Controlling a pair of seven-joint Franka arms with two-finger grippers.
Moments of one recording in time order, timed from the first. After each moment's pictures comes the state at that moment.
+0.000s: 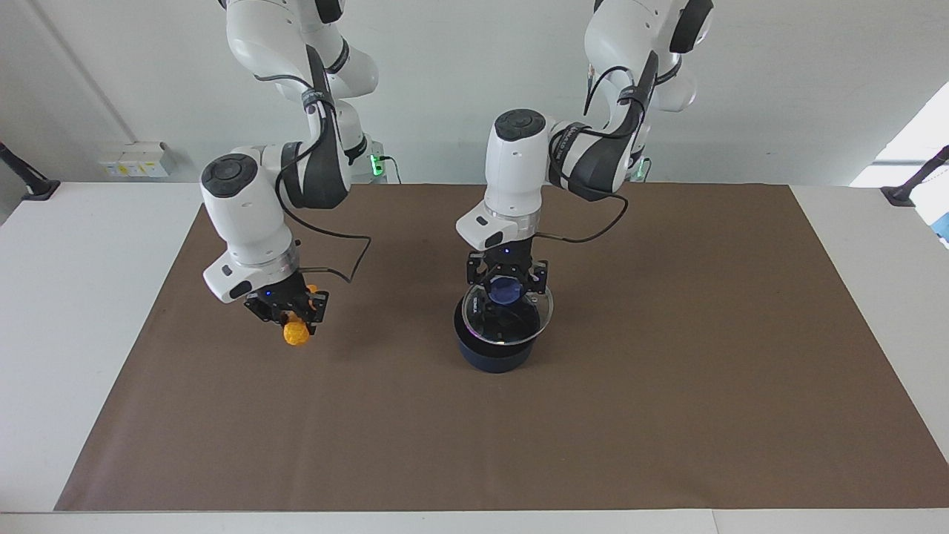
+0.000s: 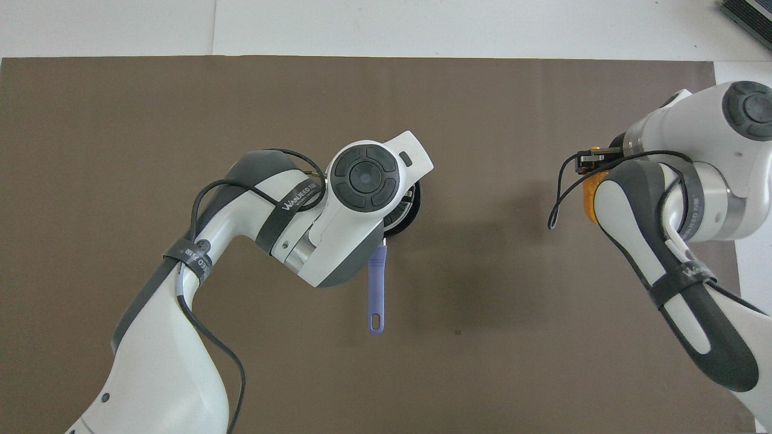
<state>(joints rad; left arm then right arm) -0.58 0.37 -0.10 -1.53 0.17 2.10 -0.49 0.16 0.29 -0.08 -1.75 0.00 2.16 0.12</state>
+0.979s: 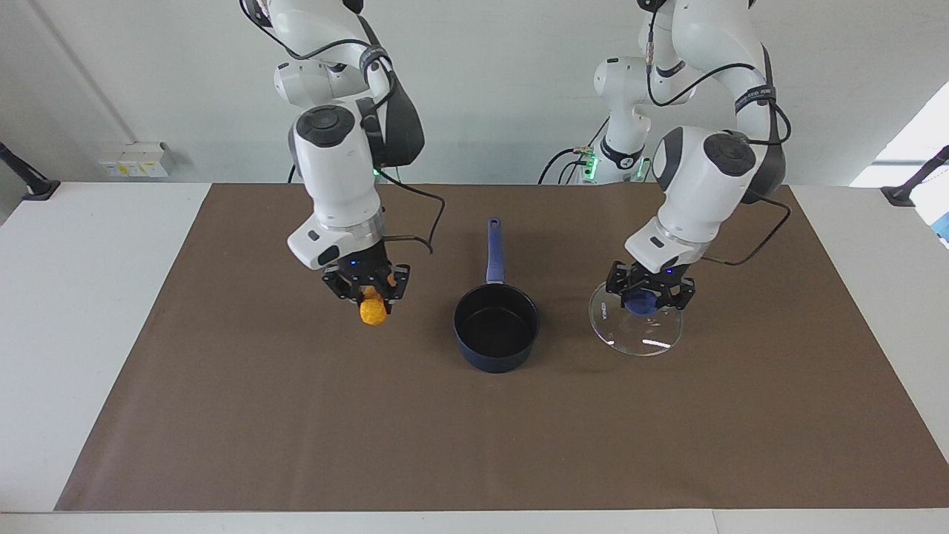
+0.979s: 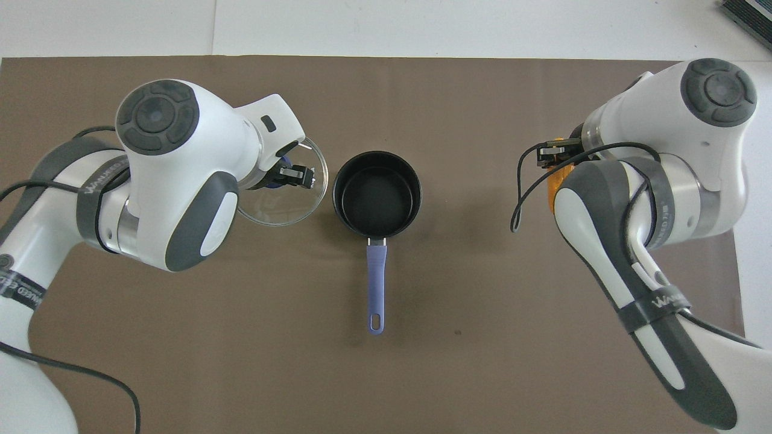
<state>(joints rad) -0.16 0.19 -0.08 -1.84 -0.08 2.16 0.12 0.38 0.33 -0.07 -1.53 0.00 2.03 0.39</state>
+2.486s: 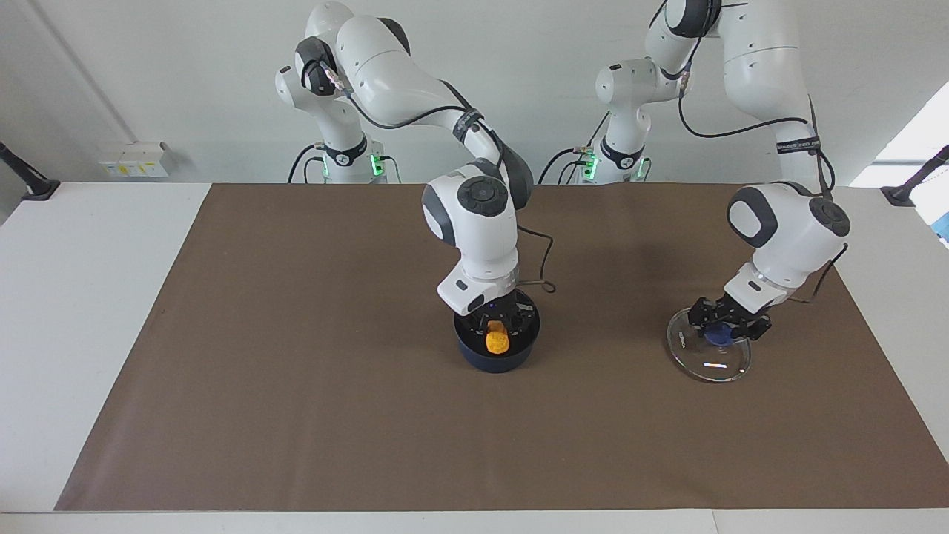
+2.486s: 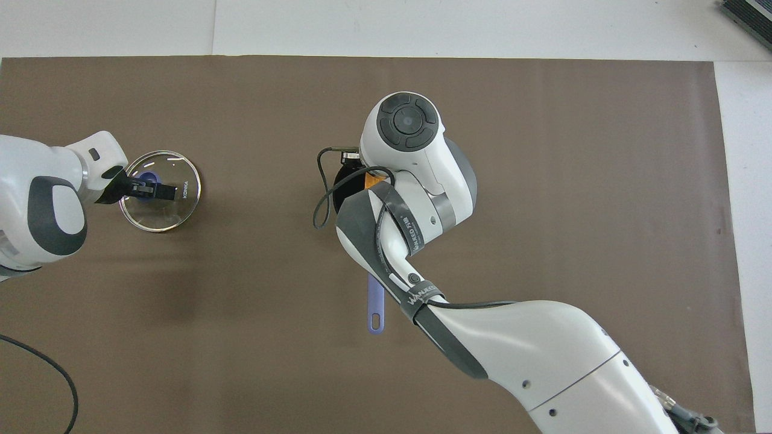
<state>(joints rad) 0.14 0.34 -0.08 -1.95 -0.25 2.38 0.47 0.54 0.72 -0.01 -1.21 0.04 2.09 0.63</state>
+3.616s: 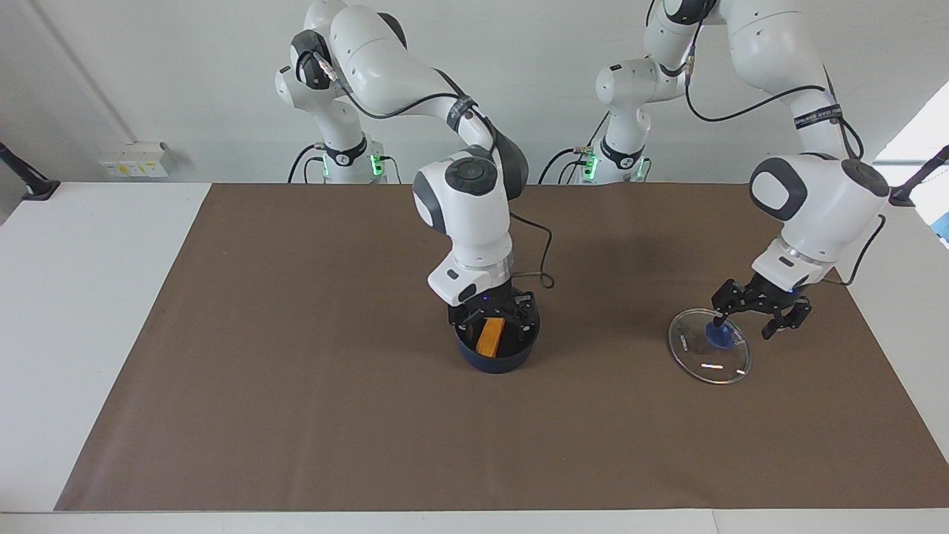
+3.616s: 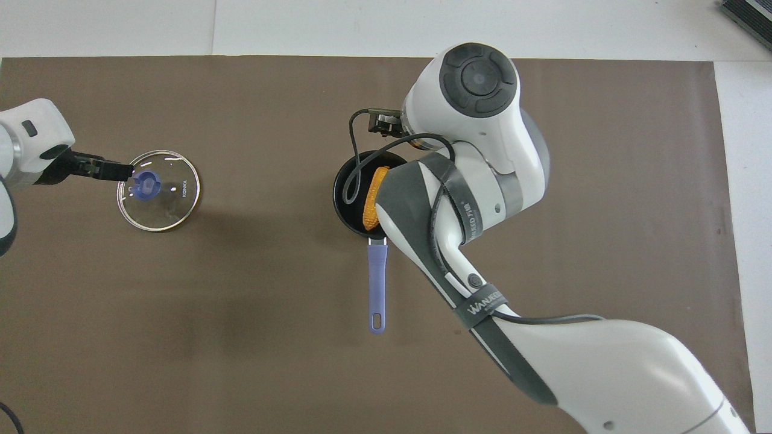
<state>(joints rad) 0.13 0.11 -0.09 -1.87 -0.07 2.20 0.38 0.46 0.54 -0.05 -1.20 0.01 1.94 0.58</state>
